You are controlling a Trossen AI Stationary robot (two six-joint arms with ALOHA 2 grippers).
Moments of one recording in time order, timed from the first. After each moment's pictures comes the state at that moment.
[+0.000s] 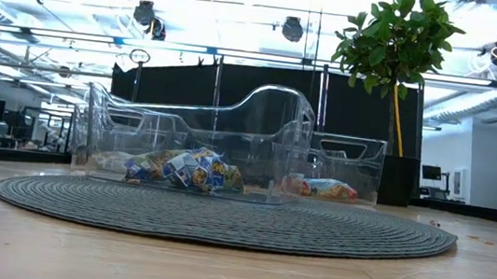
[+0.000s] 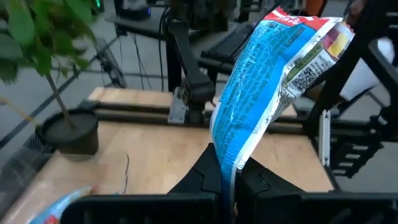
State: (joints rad) left arm -0.08 1.52 1.52 -0.28 -0.07 -0.10; right arm 0.42 0.39 0.53 0.38 0.62 -0.20
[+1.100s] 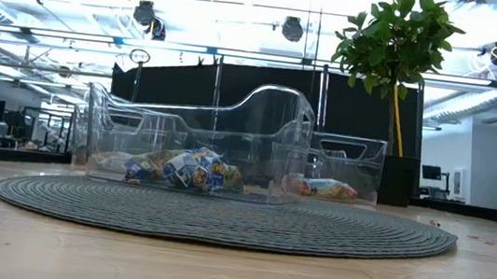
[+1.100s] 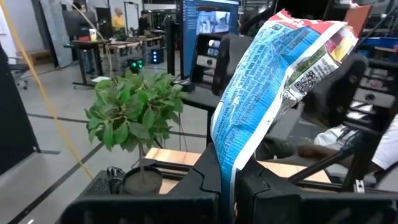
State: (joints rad) left arm 0.15 1.25 1.52 -0.29 0.02 -0.04; right arm 0.05 1.48 1.61 0.06 0.33 -0.11
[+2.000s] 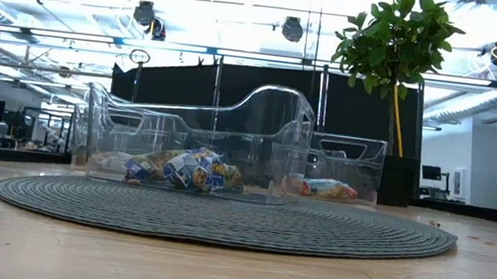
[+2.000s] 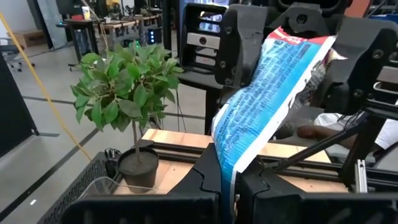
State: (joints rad) left arm 0.13 1.31 1.52 -0.32 0.00 -0.04; right arm 0.05 1.50 1.60 0.01 0.29 -0.07
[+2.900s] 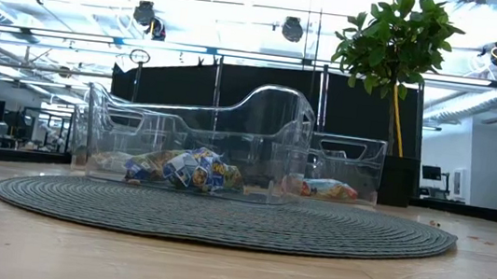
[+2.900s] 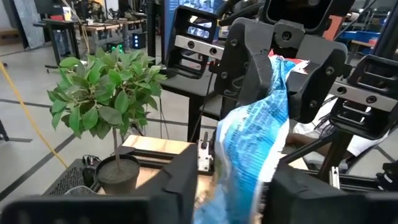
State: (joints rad) left arm 0.13 1.31 1.52 -0.29 0.08 -0.08; right arm 0.05 1.50 1.61 0.01 0.28 -0.14
